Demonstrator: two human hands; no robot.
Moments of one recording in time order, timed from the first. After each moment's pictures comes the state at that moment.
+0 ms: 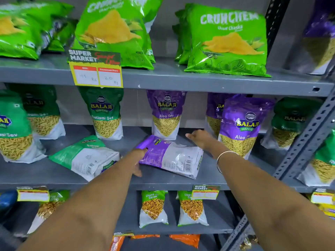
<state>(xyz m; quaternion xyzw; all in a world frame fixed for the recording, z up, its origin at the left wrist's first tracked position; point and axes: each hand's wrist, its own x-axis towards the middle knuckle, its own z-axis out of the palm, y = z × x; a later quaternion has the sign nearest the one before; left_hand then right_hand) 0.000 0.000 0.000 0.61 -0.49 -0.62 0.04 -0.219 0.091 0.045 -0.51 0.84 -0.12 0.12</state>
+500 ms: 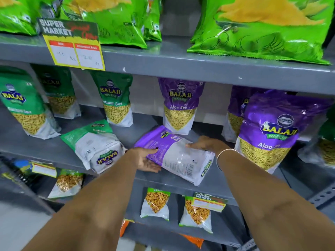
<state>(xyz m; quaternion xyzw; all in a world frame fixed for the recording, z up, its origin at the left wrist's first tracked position) -0.028 -0.007 -0.033 0.55 -0.23 -0.79 0.14 -0.261 0.043 -0.001 -0.52 0.76 -0.10 0.37</state>
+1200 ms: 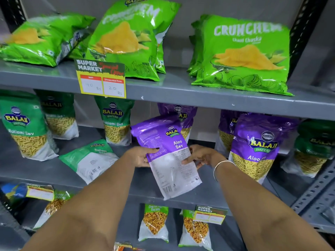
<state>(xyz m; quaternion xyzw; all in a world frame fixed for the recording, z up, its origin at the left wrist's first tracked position) -0.012 -0.028 0.024 0.48 -0.43 -0.74 0.20 -0.222 0.061 0.045 -0.47 0.72 -0.21 0.46</state>
